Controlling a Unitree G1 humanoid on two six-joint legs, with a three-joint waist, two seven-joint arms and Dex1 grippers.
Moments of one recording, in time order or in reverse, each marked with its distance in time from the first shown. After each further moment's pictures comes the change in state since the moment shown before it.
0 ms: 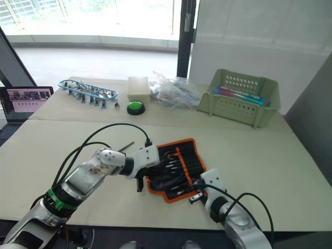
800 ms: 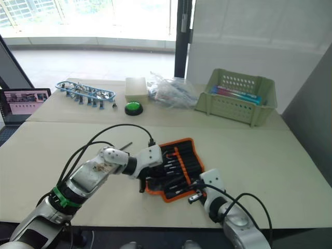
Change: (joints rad) left arm -0.015 -0.001 0.048 0.030 -0.031 0.003 -0.067; right arm 0.000 0.011 0.008 -0.003 0.004 0.003 -0.007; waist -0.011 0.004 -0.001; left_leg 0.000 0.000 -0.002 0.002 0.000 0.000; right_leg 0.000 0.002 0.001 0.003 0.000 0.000
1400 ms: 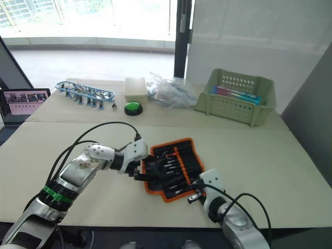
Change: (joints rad) left arm 0.034 0.041 0.078 0.191 -0.015 -0.253 -0.117; right arm 0.000 0.009 0.006 0.001 -0.002 0.000 -0.013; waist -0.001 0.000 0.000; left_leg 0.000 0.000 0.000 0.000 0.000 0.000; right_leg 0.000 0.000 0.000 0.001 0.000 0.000
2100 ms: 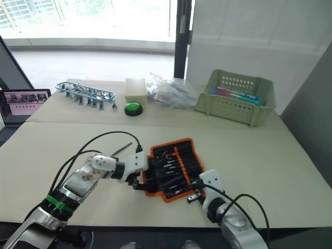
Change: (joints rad) left arm 0.094 -0.020 -0.032 0.018 0.112 -0.144 0.038; right arm 0.006 0.019 0.003 0.000 -0.011 0.000 -0.014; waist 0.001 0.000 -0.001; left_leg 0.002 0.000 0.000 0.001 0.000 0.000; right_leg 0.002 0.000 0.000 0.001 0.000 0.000
